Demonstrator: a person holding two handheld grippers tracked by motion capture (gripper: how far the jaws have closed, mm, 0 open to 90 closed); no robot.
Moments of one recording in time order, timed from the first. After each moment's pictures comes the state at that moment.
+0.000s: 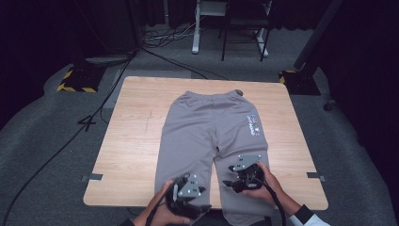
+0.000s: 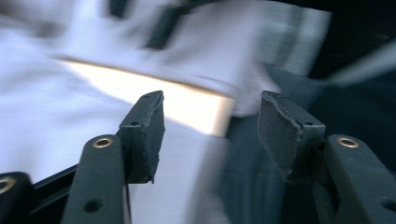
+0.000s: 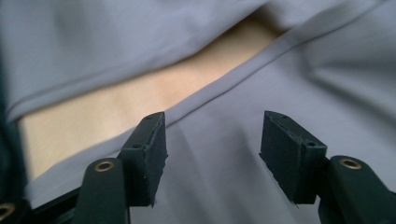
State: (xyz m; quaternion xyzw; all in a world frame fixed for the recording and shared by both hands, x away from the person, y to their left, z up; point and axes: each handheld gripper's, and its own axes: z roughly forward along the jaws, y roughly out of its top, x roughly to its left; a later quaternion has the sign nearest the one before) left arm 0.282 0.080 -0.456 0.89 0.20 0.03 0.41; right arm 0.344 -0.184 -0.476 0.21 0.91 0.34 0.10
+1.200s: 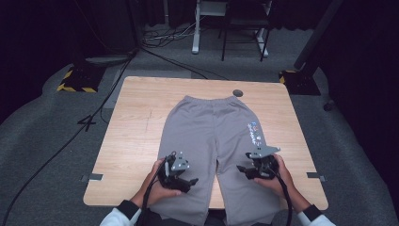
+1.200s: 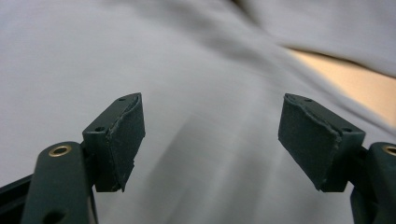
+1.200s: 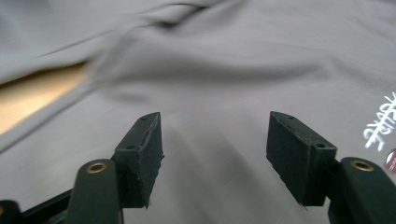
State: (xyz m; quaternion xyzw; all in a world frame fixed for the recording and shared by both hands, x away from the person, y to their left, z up) left arm 0.347 0.104 -0.488 0.88 0.27 0.11 0.37; right arm 0.379 -0.227 -0.479 0.29 0.88 0.34 0.16
